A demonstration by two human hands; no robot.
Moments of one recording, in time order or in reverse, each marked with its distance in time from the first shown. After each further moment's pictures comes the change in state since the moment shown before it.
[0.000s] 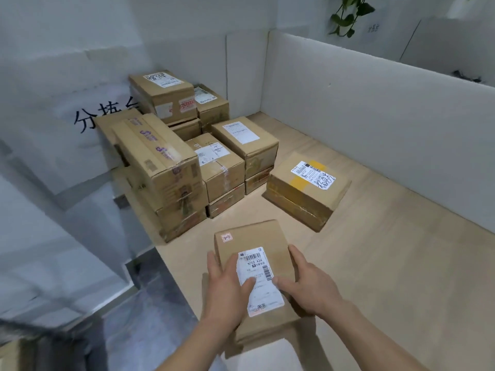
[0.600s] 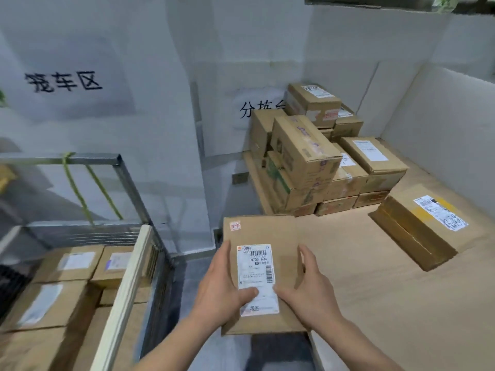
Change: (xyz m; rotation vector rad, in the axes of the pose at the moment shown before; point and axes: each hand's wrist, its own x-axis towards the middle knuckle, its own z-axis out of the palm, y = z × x) left_hand -0.169 -0.117 -0.168 -0.240 0.329 -0.184; right_hand -0.109 -0.176 0.113 0.129 -0.056 -0.379
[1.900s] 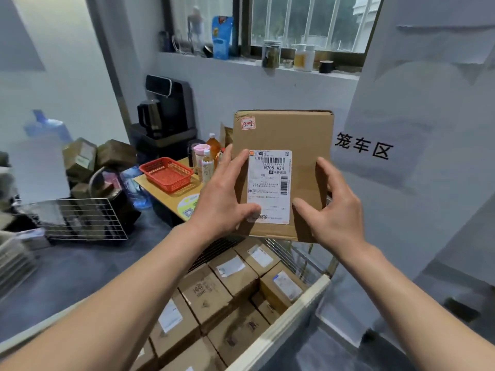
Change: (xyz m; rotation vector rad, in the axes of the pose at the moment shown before) left_hand -0.110 -0.052 -0.409 0.446 0.962 -0.139; right_hand -0.003 -0.432 0.170 0.228 -0.159 -1.160
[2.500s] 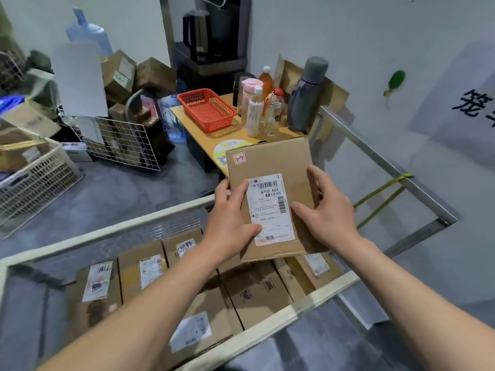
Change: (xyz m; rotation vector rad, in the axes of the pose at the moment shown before) left_hand -0.077 -0.143 0.083 -0.118 -0.083 -0.557; right_hand 0.005 0.061 0.175 -0.084 -0.497 0.081
